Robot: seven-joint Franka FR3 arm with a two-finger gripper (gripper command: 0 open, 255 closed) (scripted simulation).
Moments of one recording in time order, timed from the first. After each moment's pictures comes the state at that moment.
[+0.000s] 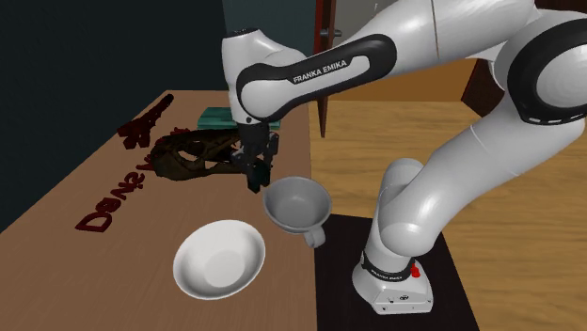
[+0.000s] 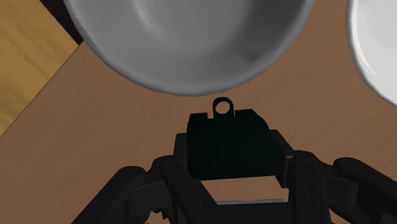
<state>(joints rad) -0.18 -0.57 -0.04 -2.53 -0.04 1.94 0.40</state>
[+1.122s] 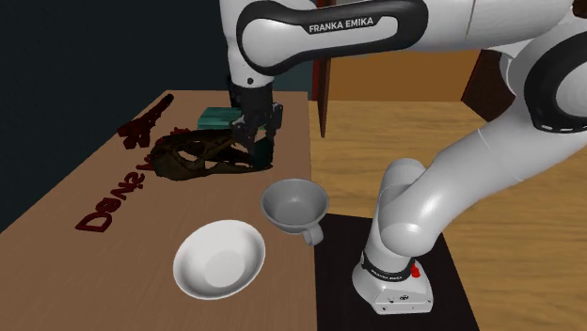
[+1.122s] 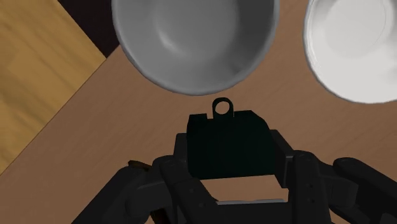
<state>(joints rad) -0.18 -0.64 -0.03 -2.36 -0.03 1.70 0.40</state>
